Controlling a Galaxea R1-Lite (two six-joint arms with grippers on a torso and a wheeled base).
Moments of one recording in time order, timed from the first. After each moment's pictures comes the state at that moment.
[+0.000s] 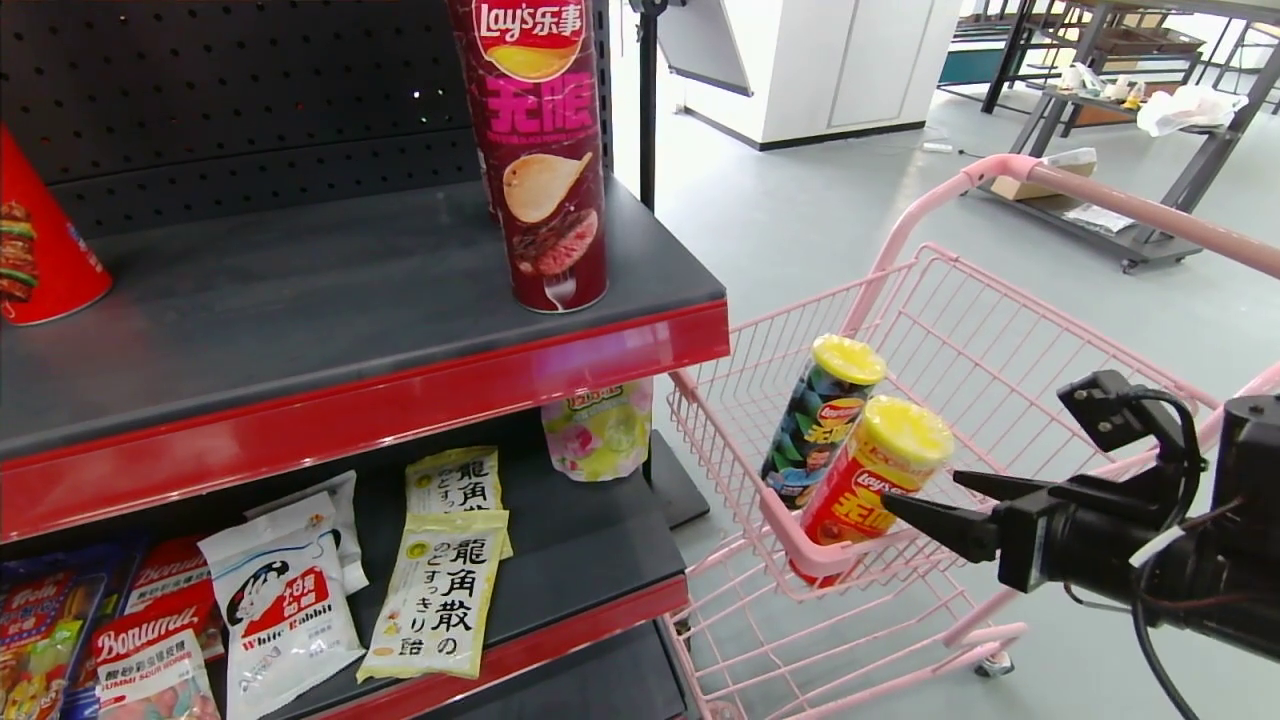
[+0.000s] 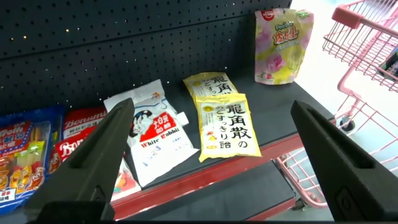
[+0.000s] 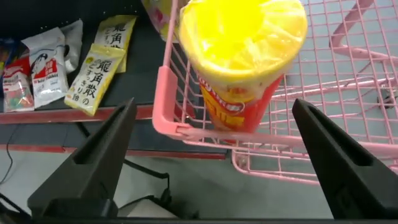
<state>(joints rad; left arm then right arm) 0.00 0.00 0.00 0.00 -0.03 0.00 0.31 1.45 -0.35 -0.73 0.22 0.14</state>
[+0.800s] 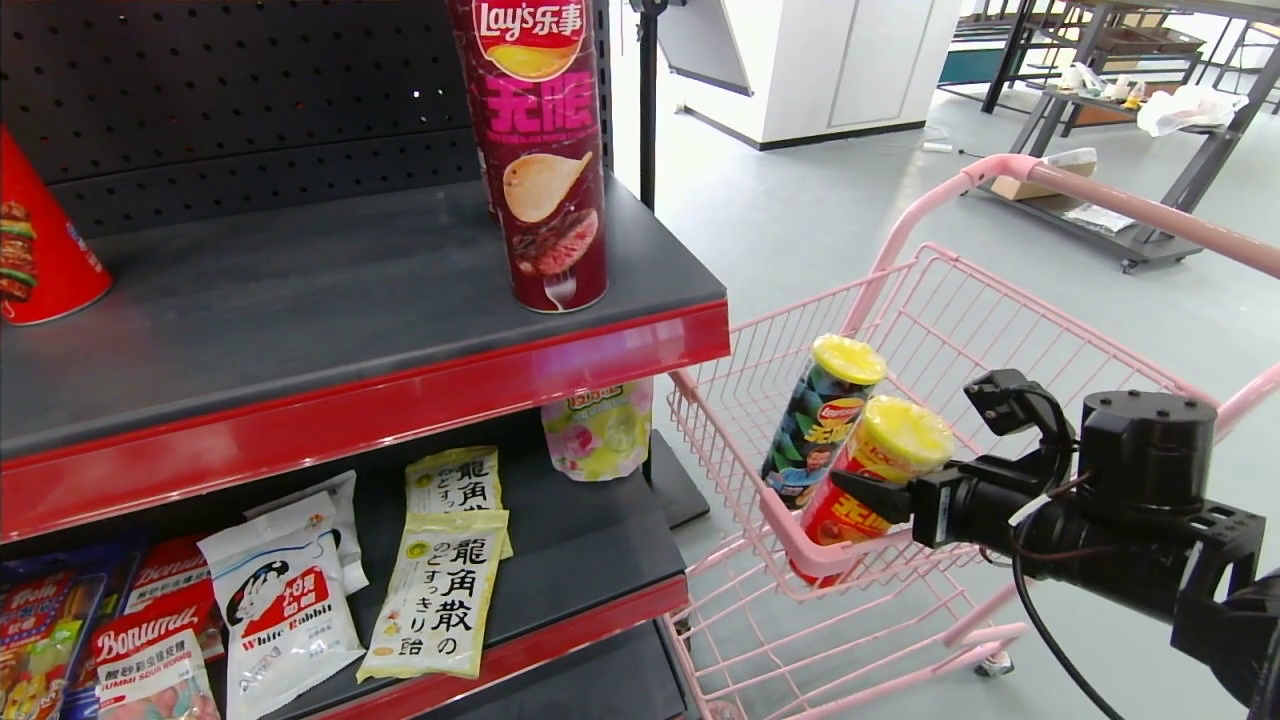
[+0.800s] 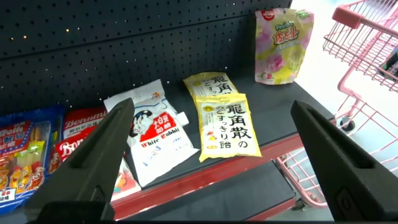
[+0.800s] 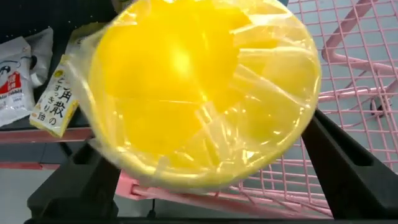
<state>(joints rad) 0.00 0.00 0.00 0.00 -0.03 0.00 0.30 1.74 -0.39 -0.97 0.19 0.13</state>
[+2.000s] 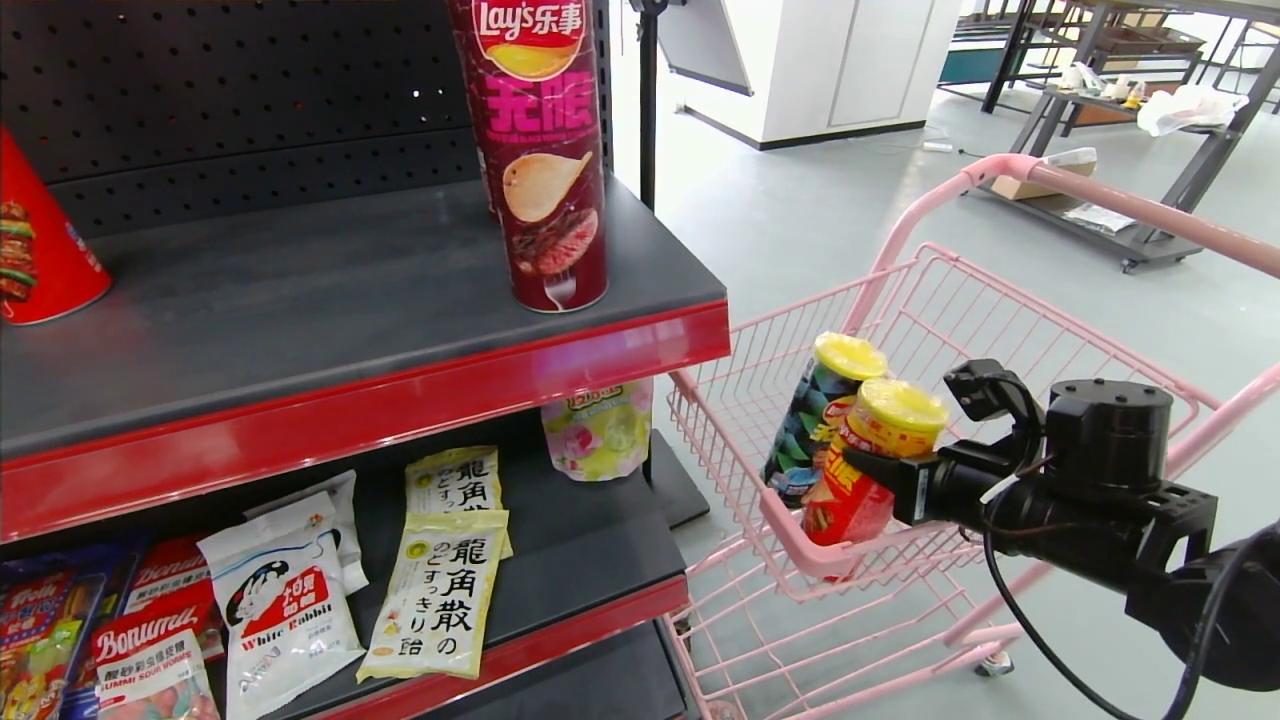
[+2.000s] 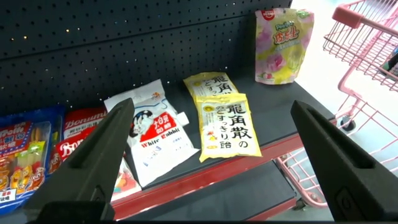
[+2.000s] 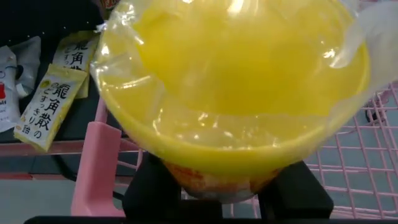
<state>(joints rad) 0.00 0.00 0.00 0.00 -0.03 0.00 0.28 1.82 -0.46 -1.00 0.19 0.12</state>
